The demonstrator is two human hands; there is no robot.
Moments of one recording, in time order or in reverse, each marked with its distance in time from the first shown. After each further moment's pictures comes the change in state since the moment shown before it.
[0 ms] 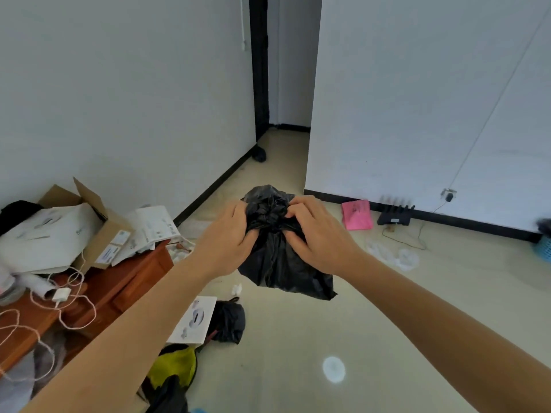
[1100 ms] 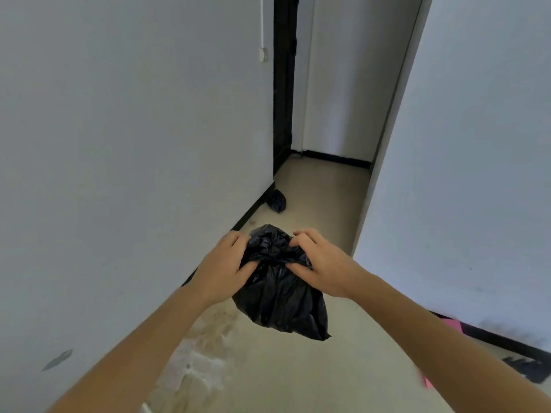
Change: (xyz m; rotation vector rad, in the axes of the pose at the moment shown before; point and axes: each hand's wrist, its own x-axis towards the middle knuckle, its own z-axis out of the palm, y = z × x) left_hand 0.911 -0.573 0.233 0.054 -0.077 -0.075; right_hand 0.760 0.697 0.426 0.118 -0.414 0.104
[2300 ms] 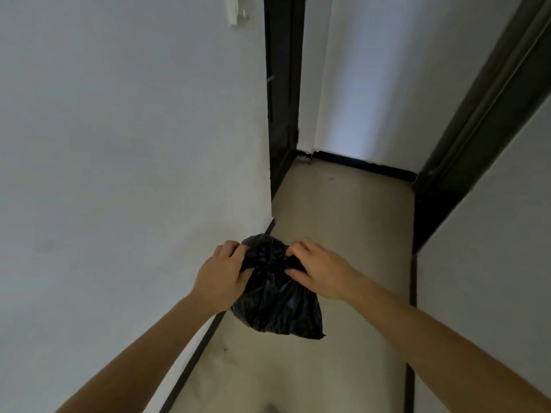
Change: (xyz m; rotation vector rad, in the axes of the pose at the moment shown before) left_hand 0.960 -0.472 0.235 0.121 -0.144 -0.091; right_hand 0.896 0.660 0.052 0.026 -0.173 0.058
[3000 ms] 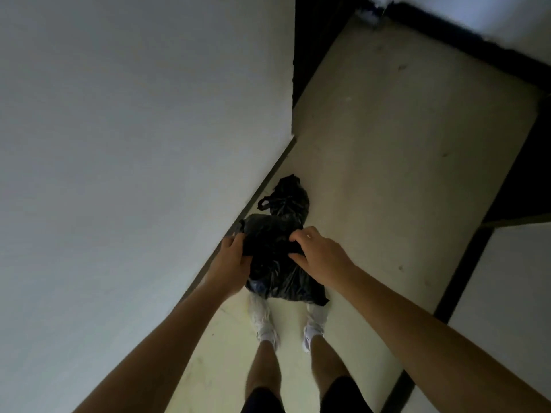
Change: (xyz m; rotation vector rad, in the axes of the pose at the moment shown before) left_hand 0.286 -0.147 0.295 -0.325 -0.457 -0.716; right_hand 0.297 0.301 0.198 0.182 -0.442 0.186
